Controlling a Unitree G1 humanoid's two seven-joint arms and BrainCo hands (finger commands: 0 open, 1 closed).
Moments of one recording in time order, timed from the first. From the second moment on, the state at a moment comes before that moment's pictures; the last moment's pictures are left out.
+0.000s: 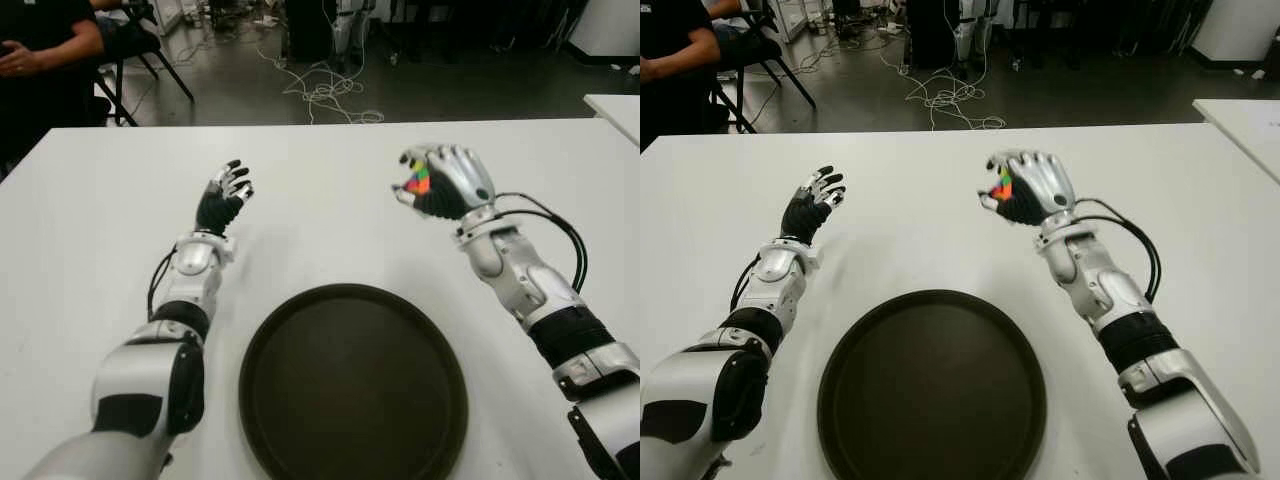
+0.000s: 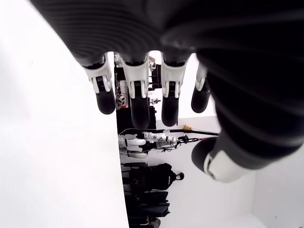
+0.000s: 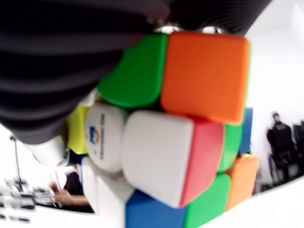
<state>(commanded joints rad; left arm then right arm) -0.80 0.09 0.21 1.32 0.01 -0.48 -0.08 -0.56 -0.40 0.37 0.46 -0.75 -0.18 -0.36</state>
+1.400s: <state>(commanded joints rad) -0.80 0.09 0.21 1.32 0.02 -0.49 -0.08 -0.34 -0.38 0.49 0.10 -0.51 -0.38 0.03</state>
